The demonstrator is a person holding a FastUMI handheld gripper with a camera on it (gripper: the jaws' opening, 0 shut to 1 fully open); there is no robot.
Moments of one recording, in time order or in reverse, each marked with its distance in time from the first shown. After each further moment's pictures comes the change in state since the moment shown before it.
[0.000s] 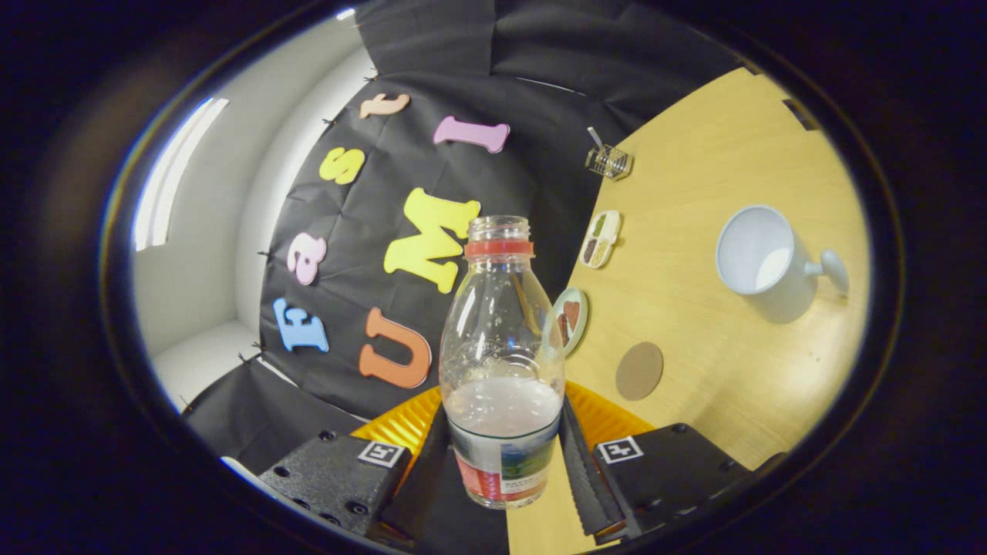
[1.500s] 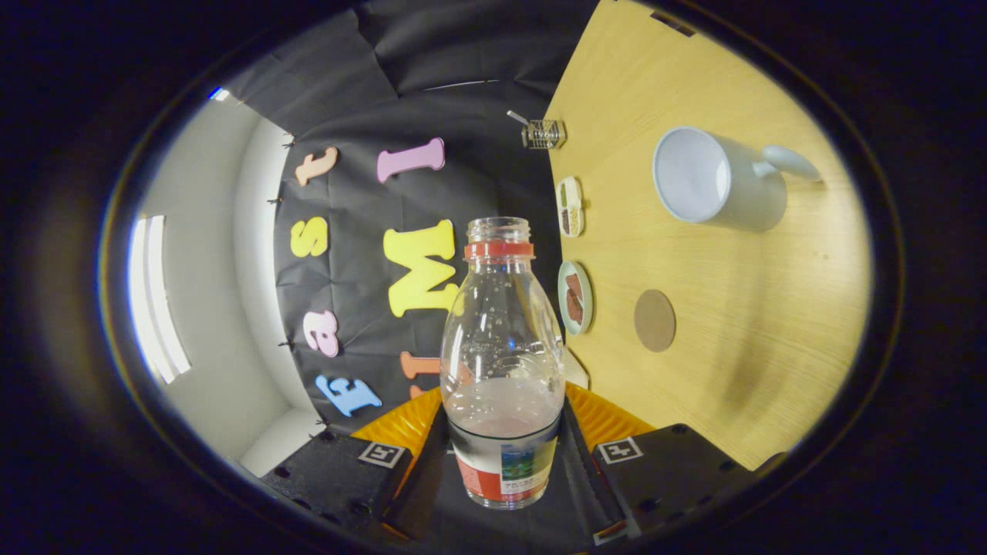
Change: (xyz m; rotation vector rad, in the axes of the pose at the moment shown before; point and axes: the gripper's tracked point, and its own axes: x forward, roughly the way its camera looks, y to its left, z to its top) arm -0.014 0.000 0.008 0.399 0.014 0.044
